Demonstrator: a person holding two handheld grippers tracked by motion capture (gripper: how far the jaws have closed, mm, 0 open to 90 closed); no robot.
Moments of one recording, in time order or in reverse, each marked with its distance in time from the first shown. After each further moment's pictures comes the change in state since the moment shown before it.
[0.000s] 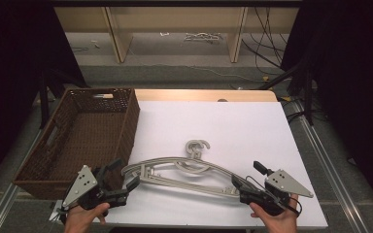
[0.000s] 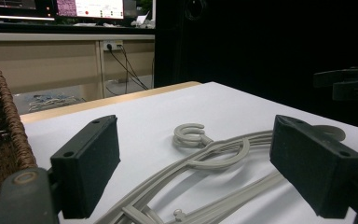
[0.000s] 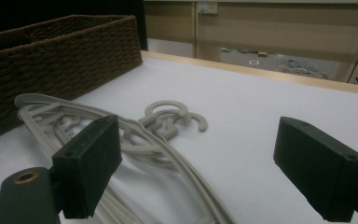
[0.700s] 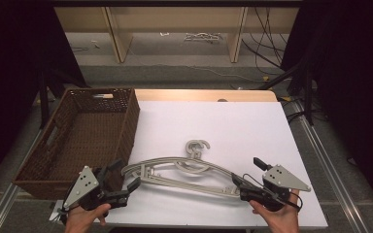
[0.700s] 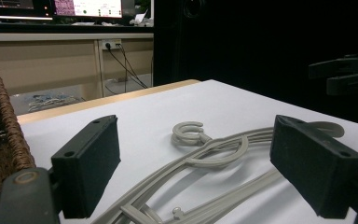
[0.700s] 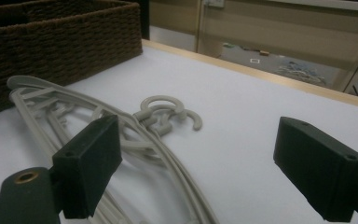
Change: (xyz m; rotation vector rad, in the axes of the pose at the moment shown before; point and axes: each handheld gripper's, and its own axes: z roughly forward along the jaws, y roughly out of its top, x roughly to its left) left arm -0.002 0.000 0.000 0.007 -0.002 0.012; right arm -0.004 0.010 0.006 0.020 0.013 -0.096
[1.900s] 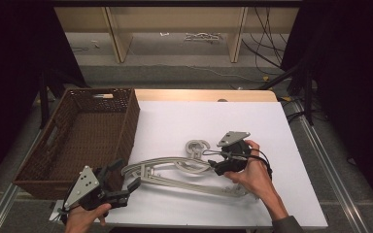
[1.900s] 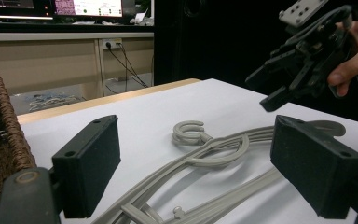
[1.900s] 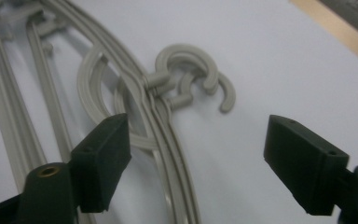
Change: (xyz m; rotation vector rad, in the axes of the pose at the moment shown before) left arm 0.000 0.000 0.002 -0.001 0.001 -0.001; right arm 0.002 0.055 0.105 0.496 0.151 -0.259
